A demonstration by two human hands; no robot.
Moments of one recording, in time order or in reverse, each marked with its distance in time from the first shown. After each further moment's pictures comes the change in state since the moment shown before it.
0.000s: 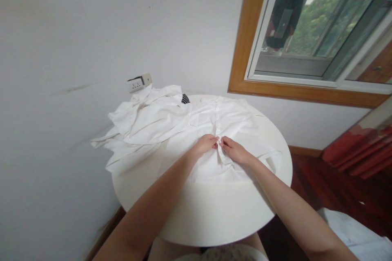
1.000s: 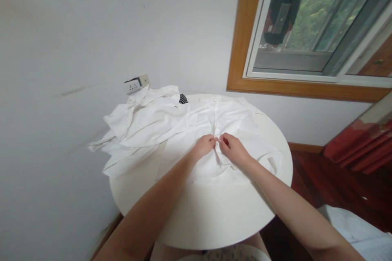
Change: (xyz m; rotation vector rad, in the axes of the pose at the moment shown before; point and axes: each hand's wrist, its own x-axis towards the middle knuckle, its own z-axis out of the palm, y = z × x) left_hand 0.010 -0.015 0.002 0.333 0.062 0.122; right_hand -0.008 -0.016 -0.003 -0.096 0.248 -0.094
